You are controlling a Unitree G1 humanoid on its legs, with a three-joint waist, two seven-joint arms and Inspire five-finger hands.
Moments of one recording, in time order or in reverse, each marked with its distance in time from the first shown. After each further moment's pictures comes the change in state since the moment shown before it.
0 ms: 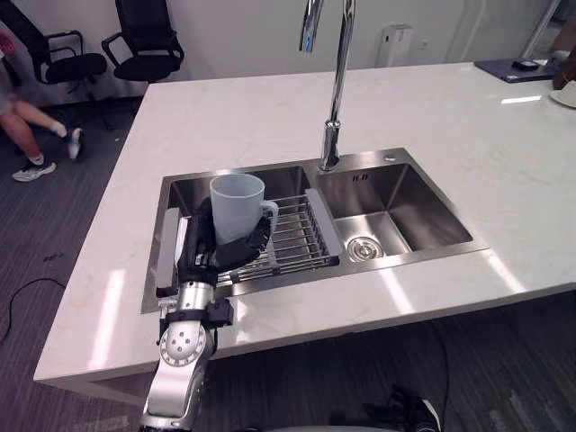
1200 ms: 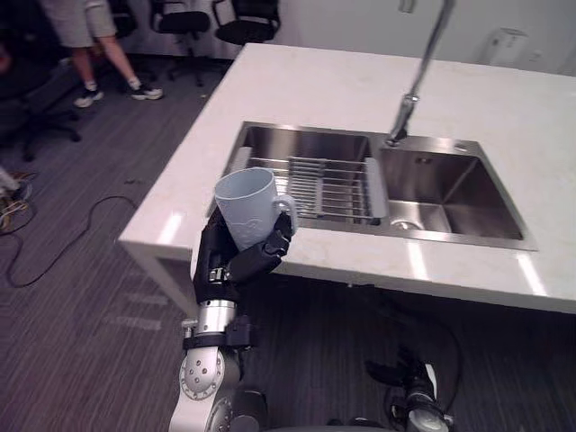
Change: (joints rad) left arm 0.060 -0.125 -0.170 -0.163 -0.052 -0.041 0.017; right arm -0.024 0.054 0.035 -0.231 0.080 -0.023 -0.167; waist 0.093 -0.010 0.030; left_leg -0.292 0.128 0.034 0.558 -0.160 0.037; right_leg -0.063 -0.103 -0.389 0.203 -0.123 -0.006
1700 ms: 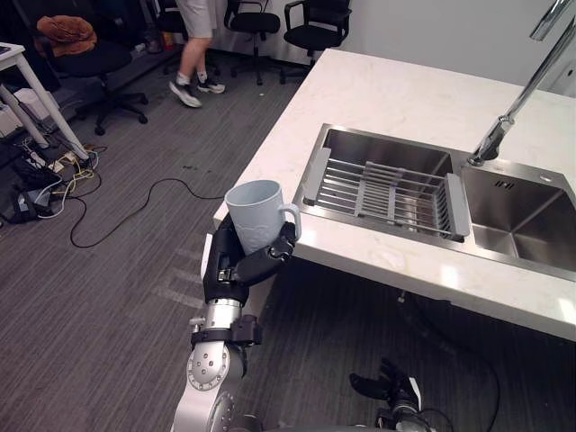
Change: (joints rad) left arm -0.023 0.044 -0.014 0.127 -0.019 -0.022 0.017; right arm -0.021 0.050 0.007 0.104 0.001 -0.008 0.016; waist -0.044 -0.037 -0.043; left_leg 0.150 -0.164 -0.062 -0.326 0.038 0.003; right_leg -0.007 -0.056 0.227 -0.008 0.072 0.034
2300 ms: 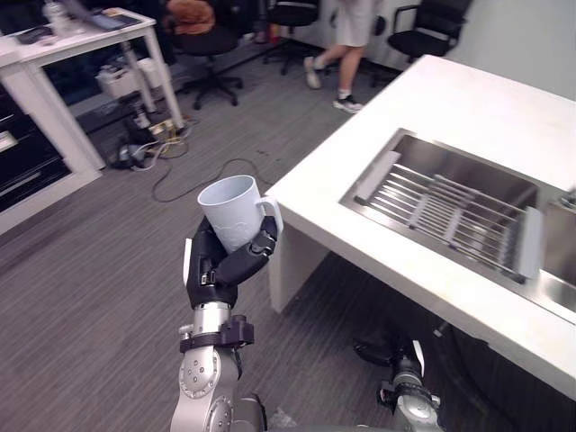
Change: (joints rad) left arm 0.059 -0.074 0.105 -0.063 -0.028 -0.002 0.006; right arm -0.020 -0.020 0.057 -0.199 -0.019 -0.015 -0.022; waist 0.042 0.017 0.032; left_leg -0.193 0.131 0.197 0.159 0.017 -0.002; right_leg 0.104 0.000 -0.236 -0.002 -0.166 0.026
